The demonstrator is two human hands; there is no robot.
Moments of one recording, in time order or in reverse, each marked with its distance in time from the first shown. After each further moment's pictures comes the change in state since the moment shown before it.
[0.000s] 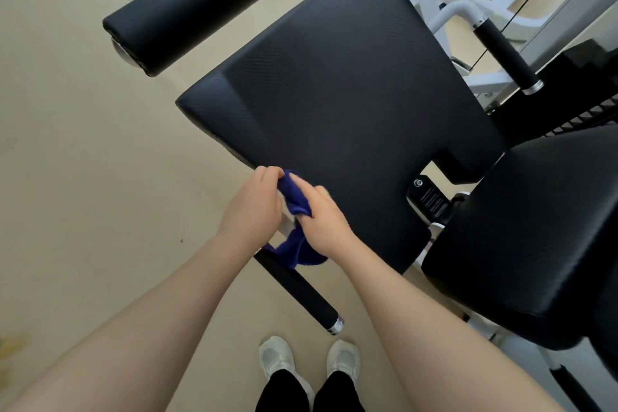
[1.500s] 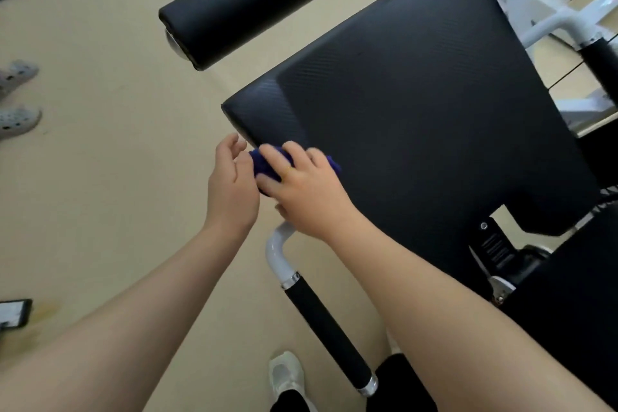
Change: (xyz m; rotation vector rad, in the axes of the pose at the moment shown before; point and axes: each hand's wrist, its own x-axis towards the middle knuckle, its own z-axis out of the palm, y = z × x) left_hand 0.040 -0.044 -0.044 -0.725 0.444 -0.343; right_hand 0.107 -0.045 0.025 -1.004 0.274 -0.942
